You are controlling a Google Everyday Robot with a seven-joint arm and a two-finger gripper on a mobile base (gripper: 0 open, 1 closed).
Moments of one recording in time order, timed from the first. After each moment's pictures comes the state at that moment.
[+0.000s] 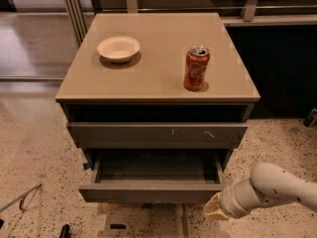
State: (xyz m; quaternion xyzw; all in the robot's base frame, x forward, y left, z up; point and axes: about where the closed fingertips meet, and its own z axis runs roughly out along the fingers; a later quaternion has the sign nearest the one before) arm 0.398 -0.175 0.469 -0.57 0.77 0.22 0.18
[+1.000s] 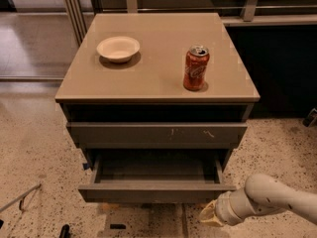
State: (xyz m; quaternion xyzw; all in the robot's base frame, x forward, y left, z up) arm 0.390 -0.165 0.418 -0.57 0.76 0.24 0.19
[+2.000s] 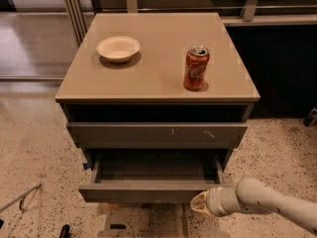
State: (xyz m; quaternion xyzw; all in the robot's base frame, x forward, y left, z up) arm 0.449 -0.146 0.382 -0.63 0.70 0.18 0.30
